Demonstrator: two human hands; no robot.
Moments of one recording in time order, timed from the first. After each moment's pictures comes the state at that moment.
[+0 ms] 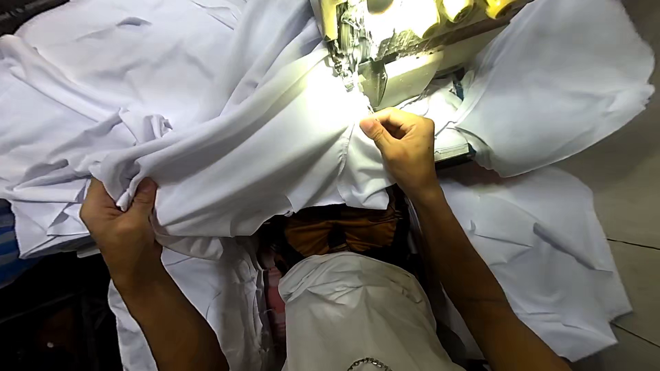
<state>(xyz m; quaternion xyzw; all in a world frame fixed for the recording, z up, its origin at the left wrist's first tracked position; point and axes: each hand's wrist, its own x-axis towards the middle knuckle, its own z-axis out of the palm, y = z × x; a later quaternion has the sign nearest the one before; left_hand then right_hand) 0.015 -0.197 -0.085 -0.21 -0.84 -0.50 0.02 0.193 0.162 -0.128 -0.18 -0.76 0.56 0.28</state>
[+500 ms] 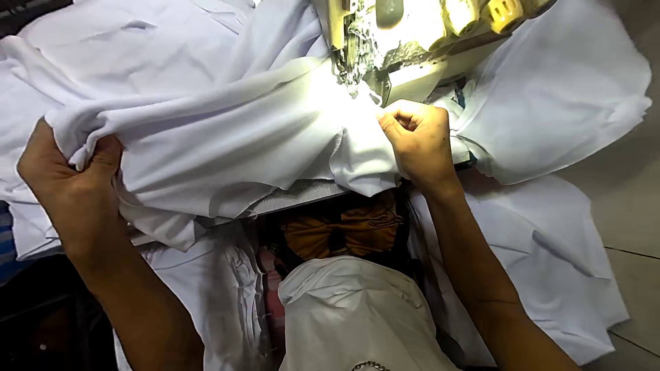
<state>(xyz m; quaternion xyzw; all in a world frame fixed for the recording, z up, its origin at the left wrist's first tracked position) -0.040 -0.178 -0.053 -0.26 -0.85 -0.45 0.06 0.189 0.177 -0.106 -0.22 -0.78 0.53 0.23</state>
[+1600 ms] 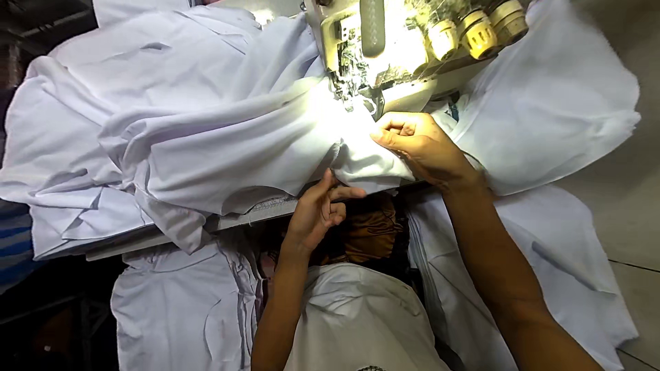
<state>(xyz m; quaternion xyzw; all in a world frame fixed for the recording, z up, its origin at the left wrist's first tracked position) 0.119 -0.015 -0.138 -0.01 -0.41 -0.73 -0.55 0.179 0.221 -0.113 -0.11 -0.68 0.72 0.08</state>
